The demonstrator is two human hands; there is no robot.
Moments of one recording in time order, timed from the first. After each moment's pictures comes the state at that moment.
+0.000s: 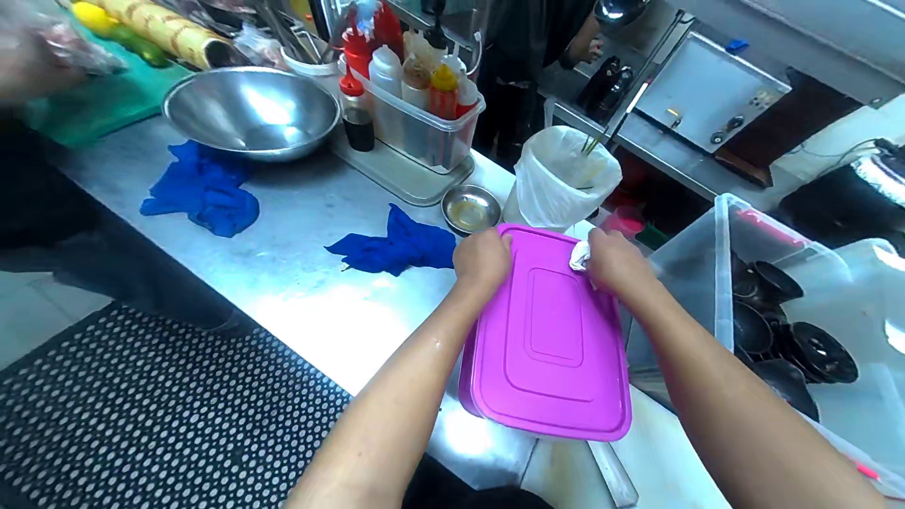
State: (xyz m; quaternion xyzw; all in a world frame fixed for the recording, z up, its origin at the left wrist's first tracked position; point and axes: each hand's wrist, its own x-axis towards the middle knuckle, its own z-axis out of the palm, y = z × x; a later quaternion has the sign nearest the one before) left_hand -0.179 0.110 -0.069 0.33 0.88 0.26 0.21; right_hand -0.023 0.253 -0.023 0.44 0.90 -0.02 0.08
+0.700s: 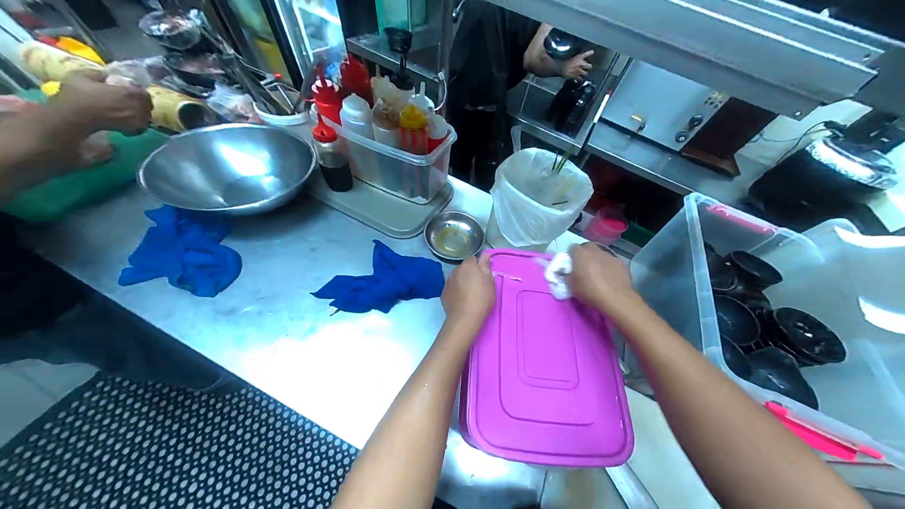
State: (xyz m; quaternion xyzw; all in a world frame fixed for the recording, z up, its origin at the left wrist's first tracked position) left_hand -0.177 0.118 -0.079 0.29 0.87 0.31 0.24; right_hand -0.021 0.254 -0.023 0.43 0.90 -0.04 0.05
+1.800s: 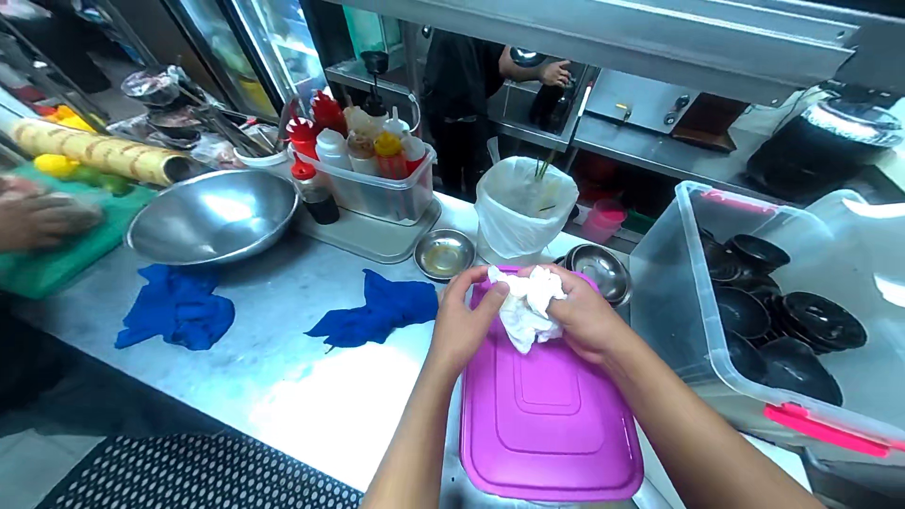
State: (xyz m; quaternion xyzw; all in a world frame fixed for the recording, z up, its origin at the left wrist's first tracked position) left_hand -0.167 0.081 -0.060 0.34 0.66 0.60 0.30; right_hand -0.001 0.188 -0.012 0.27 0.65 -0.69 -0.19
